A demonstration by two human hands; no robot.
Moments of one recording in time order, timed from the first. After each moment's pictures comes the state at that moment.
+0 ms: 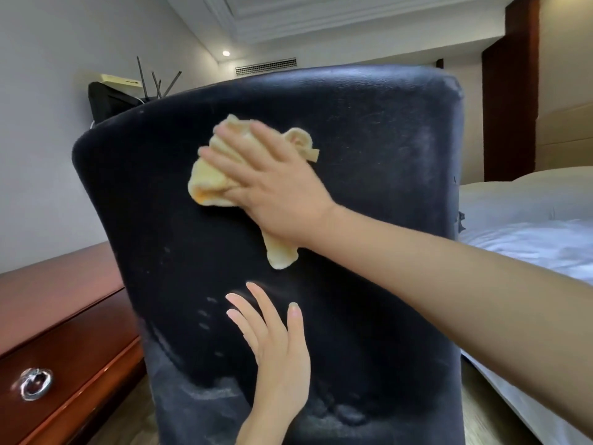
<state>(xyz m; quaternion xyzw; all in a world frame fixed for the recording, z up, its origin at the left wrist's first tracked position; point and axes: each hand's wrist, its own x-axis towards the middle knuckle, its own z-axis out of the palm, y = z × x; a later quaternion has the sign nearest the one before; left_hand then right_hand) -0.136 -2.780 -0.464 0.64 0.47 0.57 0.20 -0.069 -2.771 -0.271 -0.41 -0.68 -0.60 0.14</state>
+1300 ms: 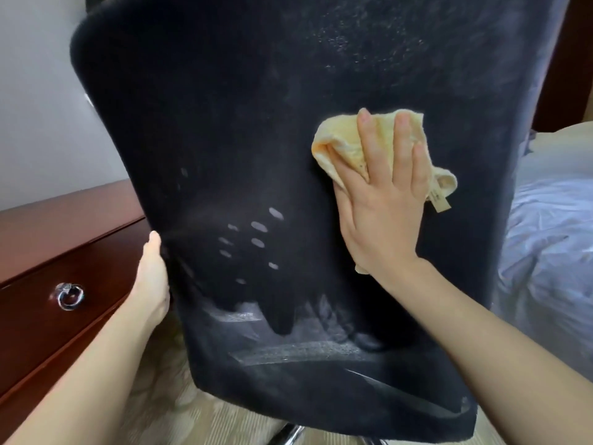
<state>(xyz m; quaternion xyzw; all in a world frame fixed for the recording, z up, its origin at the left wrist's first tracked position) -0.316 -2.697 -0.449 0.40 0.51 0.63 0.42 -0.039 -2.776 -0.406 -0.51 -0.55 -0.45 0.49</state>
